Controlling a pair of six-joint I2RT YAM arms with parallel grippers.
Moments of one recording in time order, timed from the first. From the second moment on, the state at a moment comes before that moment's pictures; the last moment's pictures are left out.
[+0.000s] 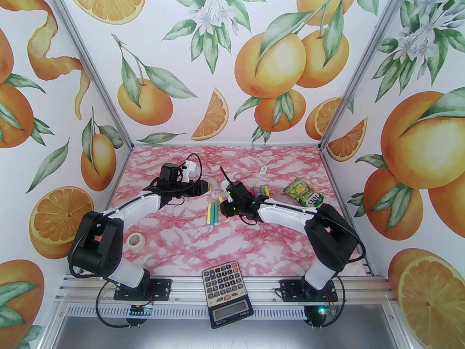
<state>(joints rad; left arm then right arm) -0.30 1.57 0.91 -0.04 0.63 -0.46 0.76 1.71 1.00 -0.16 -0.10 0.40</state>
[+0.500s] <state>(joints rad) -0.34 1.61 0.92 0.06 0.73 -0.58 0.76 1.60 0.96 -0.04 -0.17 0.39</state>
